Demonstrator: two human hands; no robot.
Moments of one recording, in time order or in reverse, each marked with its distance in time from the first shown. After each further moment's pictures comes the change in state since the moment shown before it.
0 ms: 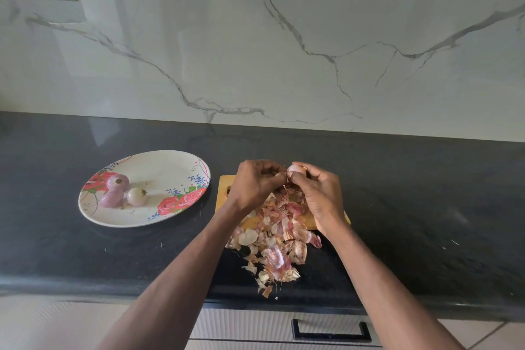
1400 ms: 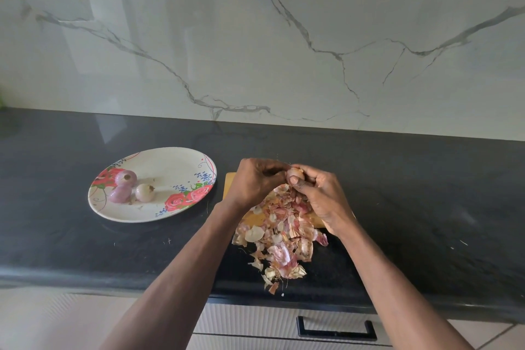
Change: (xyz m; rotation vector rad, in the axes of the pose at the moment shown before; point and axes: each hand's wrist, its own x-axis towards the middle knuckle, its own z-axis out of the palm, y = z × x) left_hand 0.003 -0.014 -0.013 0.182 0.036 0.212; right_hand -0.001 0.002 -0.007 -0.236 -0.260 -0.109
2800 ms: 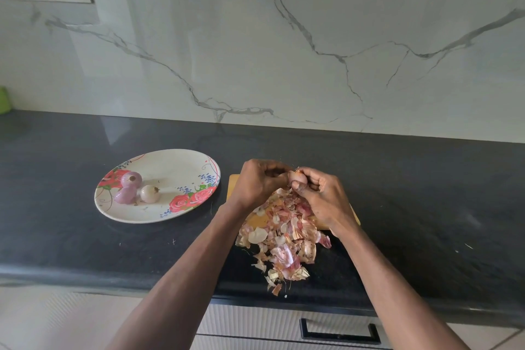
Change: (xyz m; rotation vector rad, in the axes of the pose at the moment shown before) left_hand 0.001 0.001 0.001 -0.042 -0.018 -0.114; right_hand 0.000 0.006 -0.001 -0.152 0.018 -0.047
